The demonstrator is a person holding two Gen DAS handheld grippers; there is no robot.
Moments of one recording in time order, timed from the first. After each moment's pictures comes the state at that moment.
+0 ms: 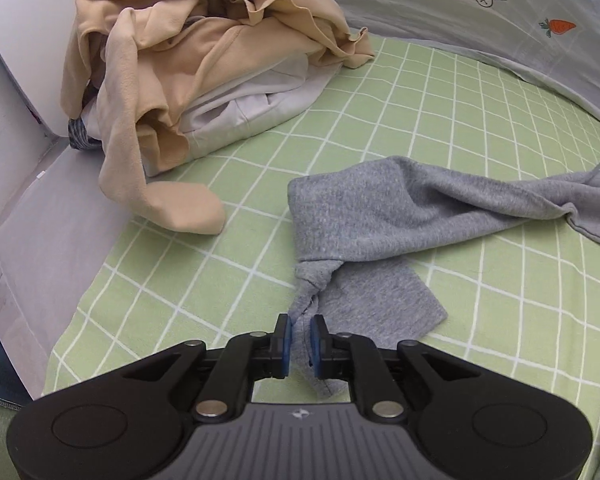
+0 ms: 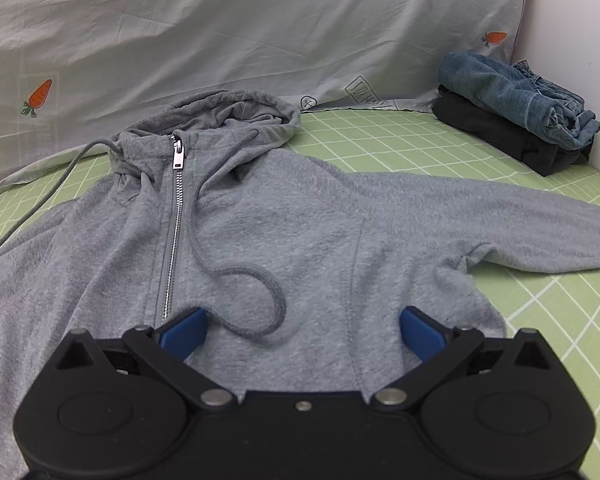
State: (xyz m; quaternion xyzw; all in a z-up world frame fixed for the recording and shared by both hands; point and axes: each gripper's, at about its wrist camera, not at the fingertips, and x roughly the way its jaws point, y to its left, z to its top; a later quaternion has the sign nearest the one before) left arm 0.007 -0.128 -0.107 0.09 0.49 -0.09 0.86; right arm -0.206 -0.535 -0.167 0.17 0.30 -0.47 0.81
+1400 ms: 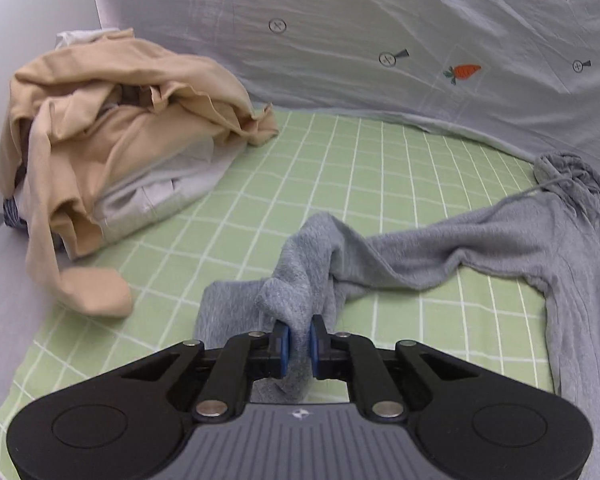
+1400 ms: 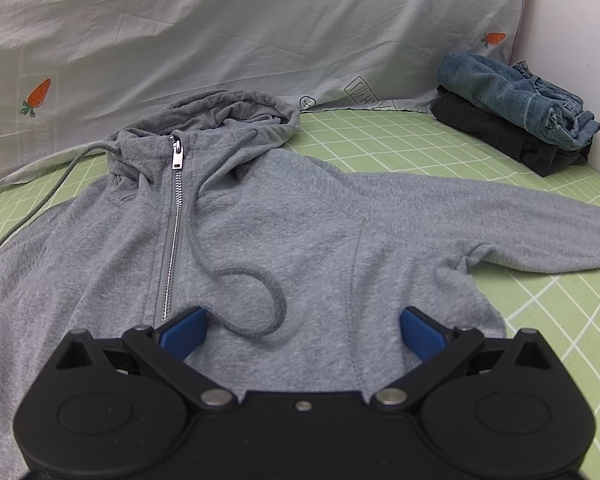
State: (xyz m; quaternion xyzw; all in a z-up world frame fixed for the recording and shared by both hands) left arm -0.012 -0.159 -0.114 0.08 0.42 -0.20 0.88; right arm -0.206 -0.536 -0.167 0.17 0.30 -0.47 0.82
